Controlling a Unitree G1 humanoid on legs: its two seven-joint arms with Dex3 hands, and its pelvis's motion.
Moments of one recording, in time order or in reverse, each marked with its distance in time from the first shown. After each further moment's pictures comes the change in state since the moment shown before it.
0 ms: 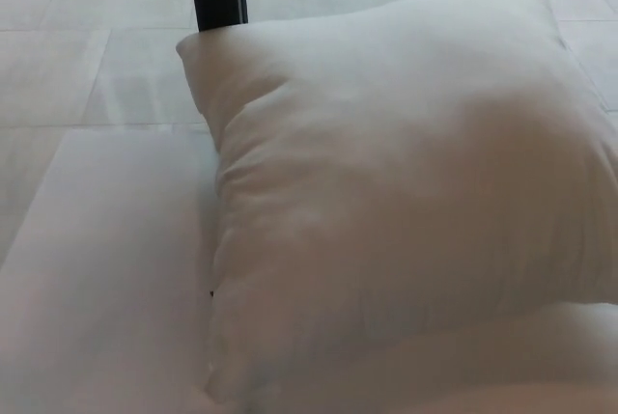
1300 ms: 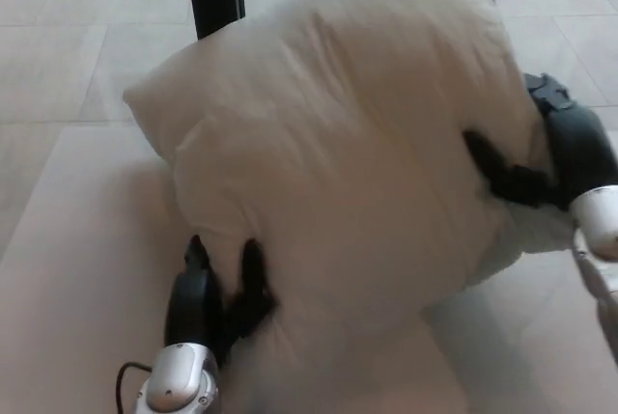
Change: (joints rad) left_arm -0.281 -0.470 -0.711 -0.059 0.238 -0.174 0.271; right_arm -0.601 0.402 0.961 -0.481 -0.340 0.107 -0.287
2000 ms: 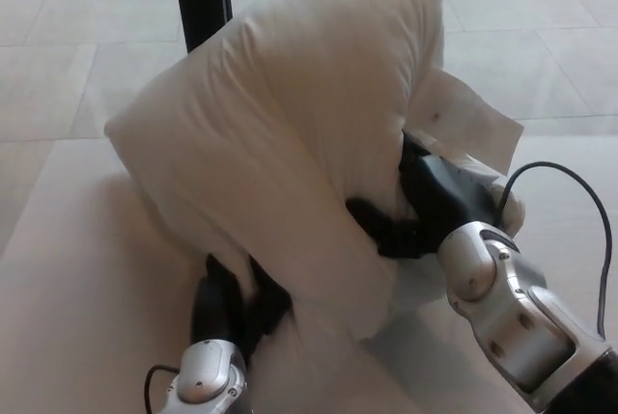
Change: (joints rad) left_arm -0.024 -0.131 -0.023 0.065 0.013 0.052 0.058; right_arm -0.110 0.074 0.549 0.199 -0.172 -0.029 -0.074
